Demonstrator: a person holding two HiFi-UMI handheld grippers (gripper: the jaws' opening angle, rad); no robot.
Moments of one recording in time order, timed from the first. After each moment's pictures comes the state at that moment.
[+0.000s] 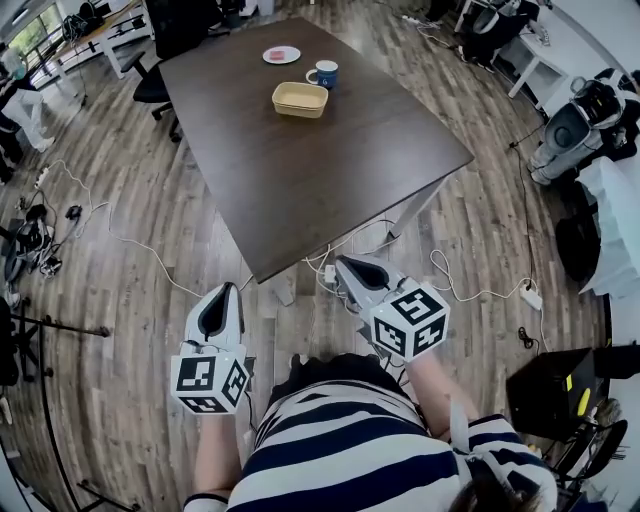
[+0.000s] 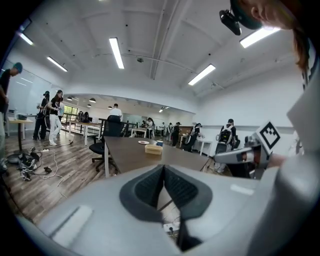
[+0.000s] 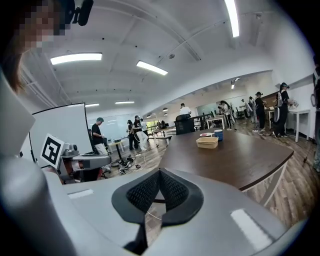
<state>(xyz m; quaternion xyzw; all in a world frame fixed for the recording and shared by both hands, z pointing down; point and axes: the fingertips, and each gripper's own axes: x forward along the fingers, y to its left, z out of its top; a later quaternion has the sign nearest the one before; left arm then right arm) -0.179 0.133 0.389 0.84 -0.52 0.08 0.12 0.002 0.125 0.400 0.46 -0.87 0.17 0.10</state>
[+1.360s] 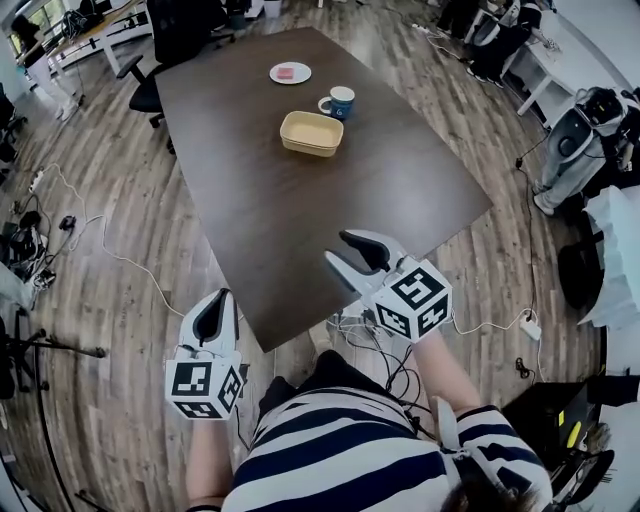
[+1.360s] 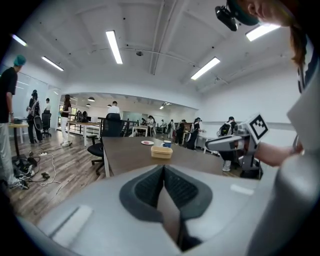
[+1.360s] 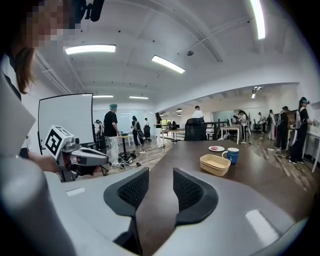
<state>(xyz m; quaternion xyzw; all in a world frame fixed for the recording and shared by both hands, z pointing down) -0.180 -0.048 0.396 0.84 -0.53 0.11 0.12 0.001 -0.091 0.382 0.40 -0.90 0.09 0.14</state>
